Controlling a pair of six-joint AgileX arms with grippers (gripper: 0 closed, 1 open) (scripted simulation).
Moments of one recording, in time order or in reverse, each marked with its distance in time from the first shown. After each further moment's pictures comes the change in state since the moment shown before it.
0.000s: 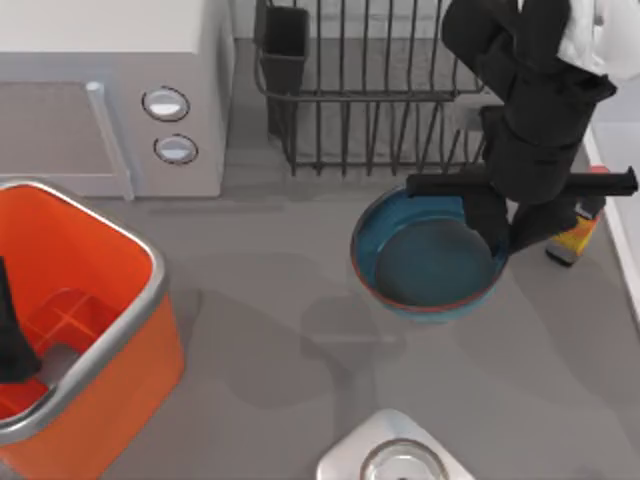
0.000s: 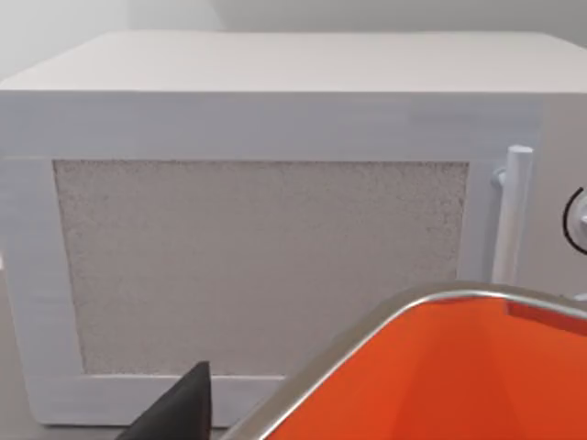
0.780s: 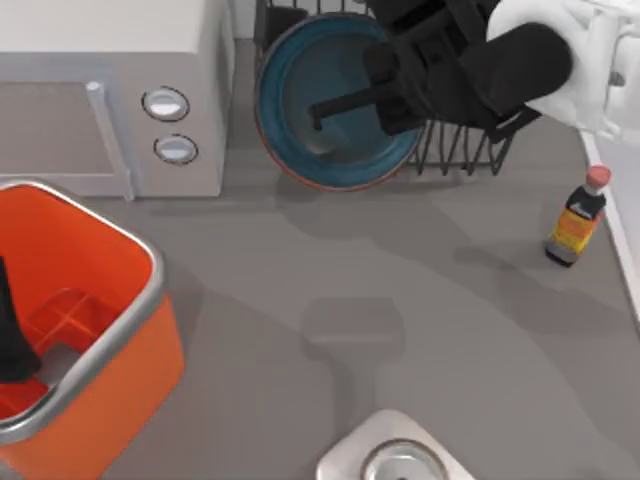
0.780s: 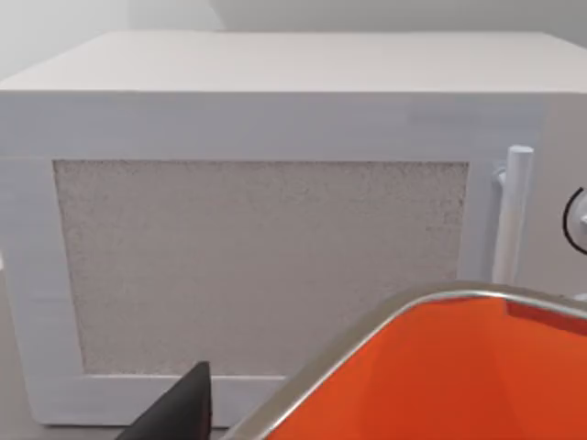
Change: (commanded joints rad) left arm 0.000 0.000 0.000 0.000 0.000 0.000; right arm 0.266 -0.213 -0.090 0.589 0.509 -0.233
